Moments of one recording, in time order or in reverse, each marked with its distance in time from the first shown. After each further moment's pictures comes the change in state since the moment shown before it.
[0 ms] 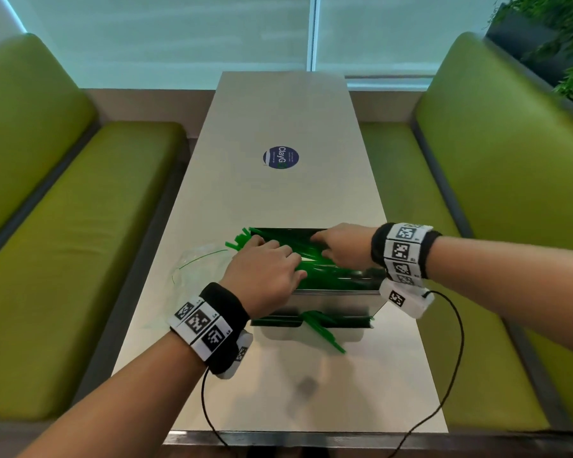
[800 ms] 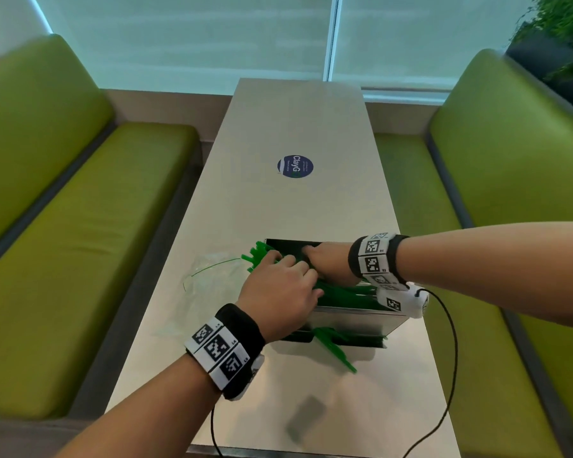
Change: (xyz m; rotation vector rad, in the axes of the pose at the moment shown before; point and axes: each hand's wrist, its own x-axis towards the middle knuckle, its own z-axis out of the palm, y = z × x) left_hand -0.005 0.007 0.004 -0.042 0.163 -0.025; right_hand 0.049 -0.025 0.008 -0.402 -0.037 -0.271
